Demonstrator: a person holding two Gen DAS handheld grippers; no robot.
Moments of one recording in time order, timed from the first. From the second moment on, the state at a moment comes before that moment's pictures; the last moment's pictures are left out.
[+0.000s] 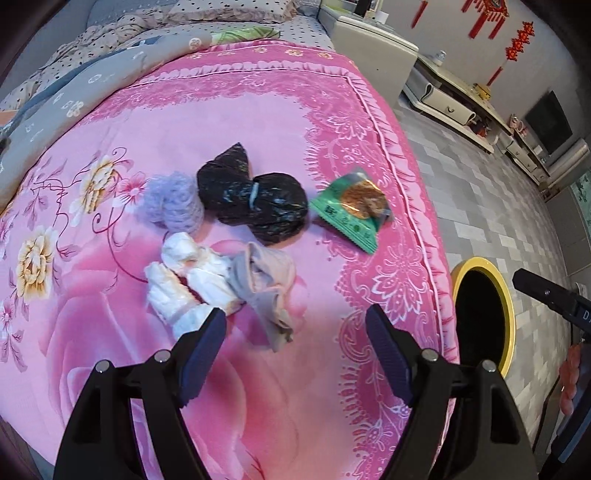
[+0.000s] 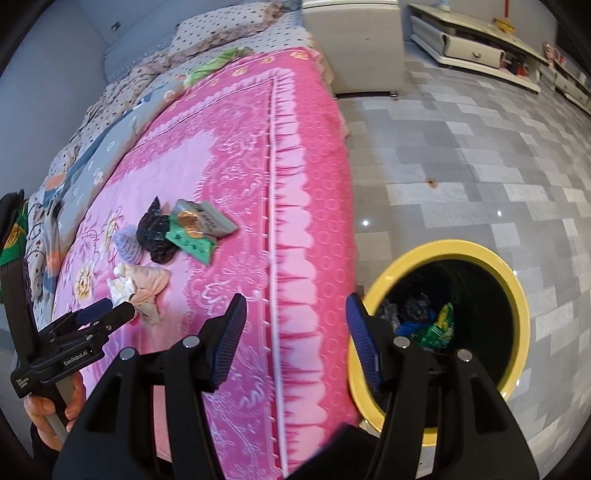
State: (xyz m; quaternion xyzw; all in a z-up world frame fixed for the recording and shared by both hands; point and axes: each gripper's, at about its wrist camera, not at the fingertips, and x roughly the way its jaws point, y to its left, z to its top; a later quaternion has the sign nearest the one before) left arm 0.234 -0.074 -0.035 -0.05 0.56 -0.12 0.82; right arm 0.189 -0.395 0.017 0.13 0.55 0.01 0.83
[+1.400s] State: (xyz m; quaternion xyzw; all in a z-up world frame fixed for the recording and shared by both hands) left arm 0.273 -0.024 -0.107 -0.05 0.60 -0.12 0.79; right arm 0.343 -0.259 -0.082 0.02 0.62 0.08 0.78
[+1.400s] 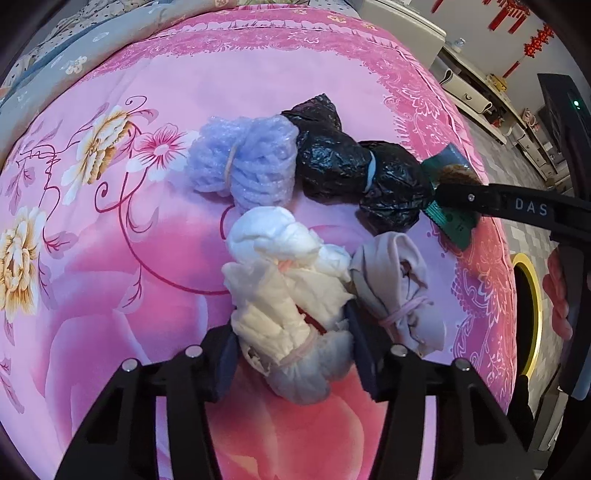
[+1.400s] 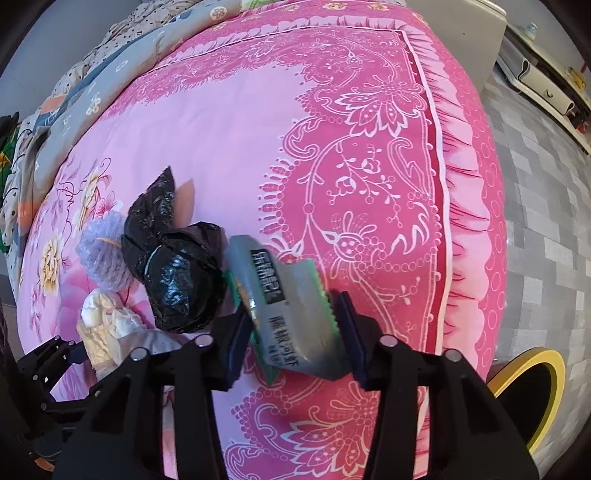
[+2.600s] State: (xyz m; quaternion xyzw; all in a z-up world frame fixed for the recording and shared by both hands) left arm 0.202 0.012 -0.038 -0.05 0.58 -0.11 0.81; right arm 0.228 -0.314 0.001 0.06 0.58 0.09 0.81
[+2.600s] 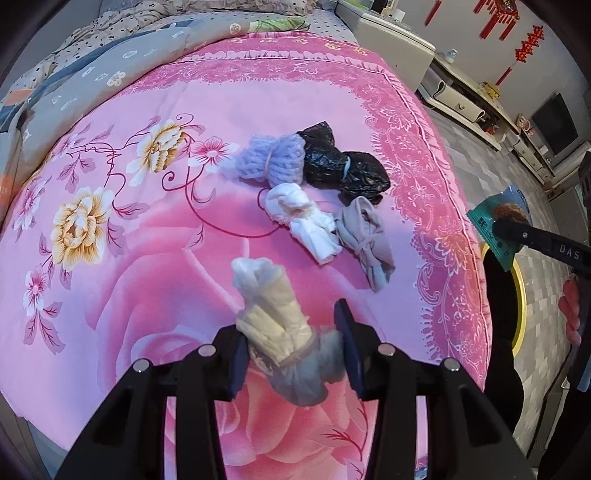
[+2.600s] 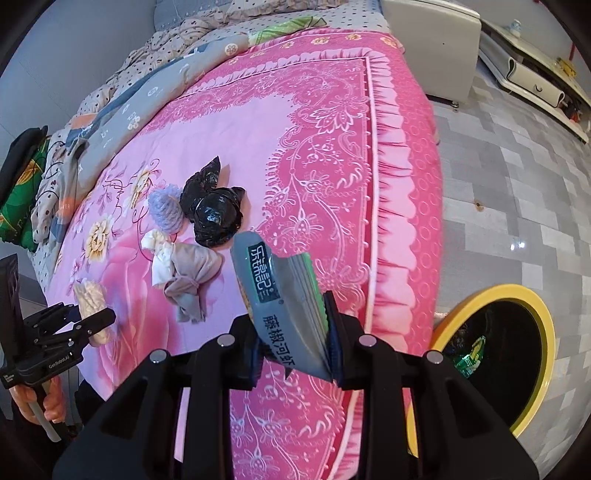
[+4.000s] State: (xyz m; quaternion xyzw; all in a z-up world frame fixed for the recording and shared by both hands) left arm 0.186 -0.251 0.000 0.03 0.57 -0.26 0.78; right arm 0.113 -0.511 0.033 0.14 0.55 -0.03 0.82
